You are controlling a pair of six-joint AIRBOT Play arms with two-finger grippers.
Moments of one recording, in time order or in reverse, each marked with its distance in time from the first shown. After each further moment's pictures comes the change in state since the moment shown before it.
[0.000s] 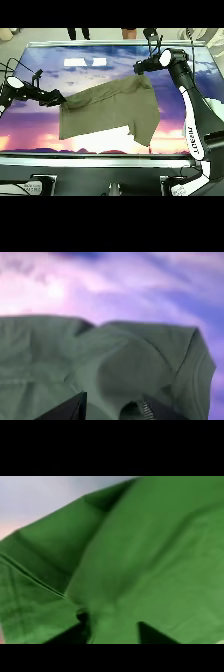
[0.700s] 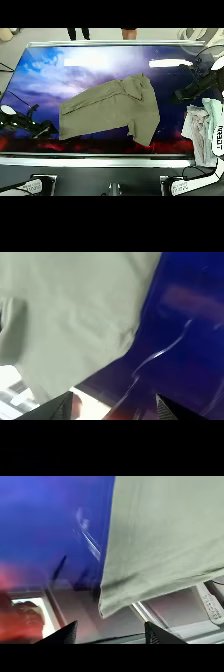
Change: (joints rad) left arm 0.211 0.175 -0.491 0.065 -0.154 0.099; right arm -0.454 0.047 -0.150 0.165 0.750 -0.317
